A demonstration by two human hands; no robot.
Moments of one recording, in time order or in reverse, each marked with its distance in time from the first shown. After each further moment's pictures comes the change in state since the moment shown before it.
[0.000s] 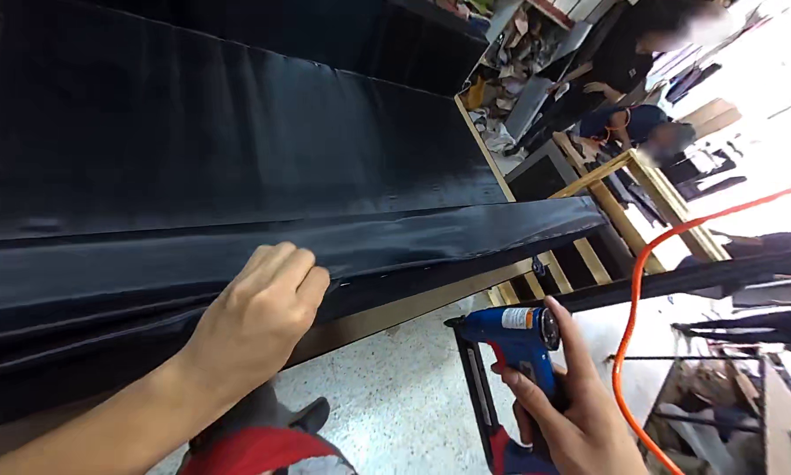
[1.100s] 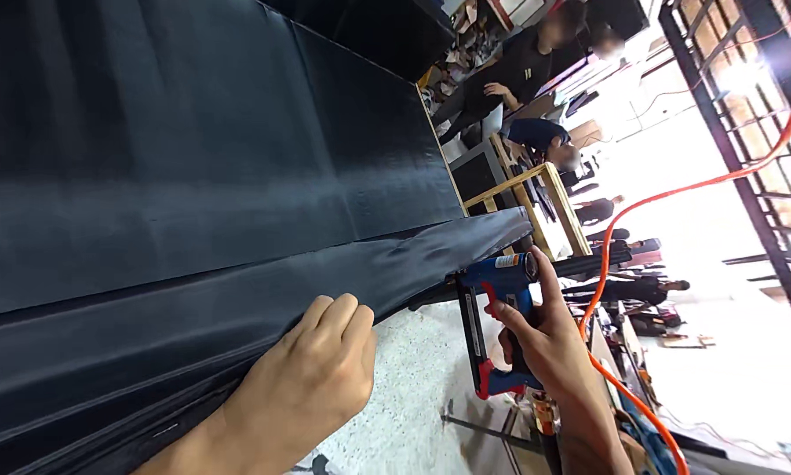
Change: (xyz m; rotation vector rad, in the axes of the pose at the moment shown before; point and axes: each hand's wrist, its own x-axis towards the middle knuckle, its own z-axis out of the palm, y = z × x) left_hand 0.007 -0.011 0.004 -0.194 -0.060 0.125; right_hand 0.091 -0.074 0.006 -0.130 0.141 0.211
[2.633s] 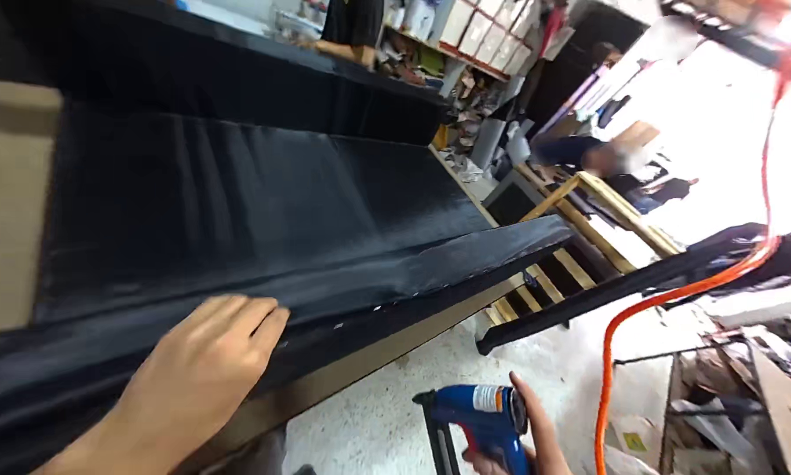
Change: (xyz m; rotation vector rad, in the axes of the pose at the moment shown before) left_hand -0.097 -0.040 -0.103 0.313 -0.048 -0.058; right_hand -0.203 0.034 0.080 0.300 -0.112 -0.234
